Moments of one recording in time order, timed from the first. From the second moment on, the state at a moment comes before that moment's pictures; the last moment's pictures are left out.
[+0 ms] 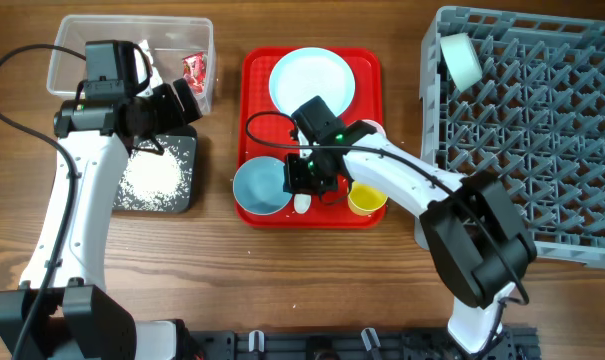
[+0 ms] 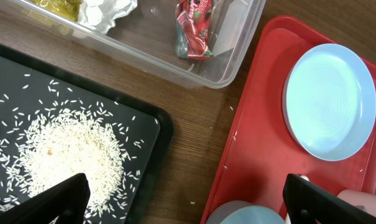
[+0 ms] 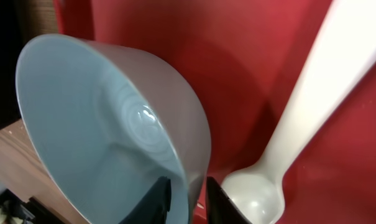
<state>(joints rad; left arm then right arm) 0.04 1.56 1.33 -0.81 0.11 -0.36 0.63 1.97 1.30 -0.60 -0.42 0.60</state>
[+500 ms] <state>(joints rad) 0.04 1.56 1.33 -0.81 0.11 -0.36 0.48 1.58 1.47 -0.88 0.39 0.39</state>
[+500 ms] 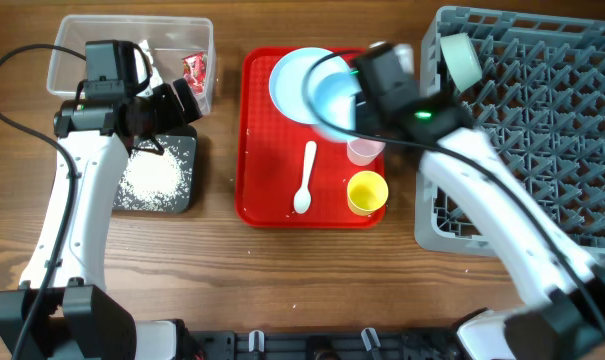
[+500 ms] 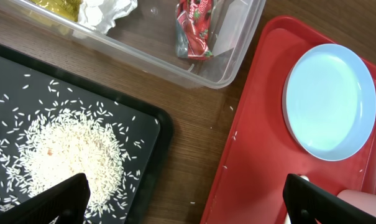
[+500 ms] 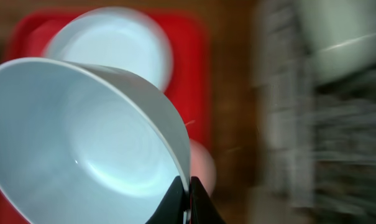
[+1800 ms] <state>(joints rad) 0.04 1.56 1.33 -0.81 0.11 -0.36 0.23 1.86 1.47 -1.07 1.04 0.17</state>
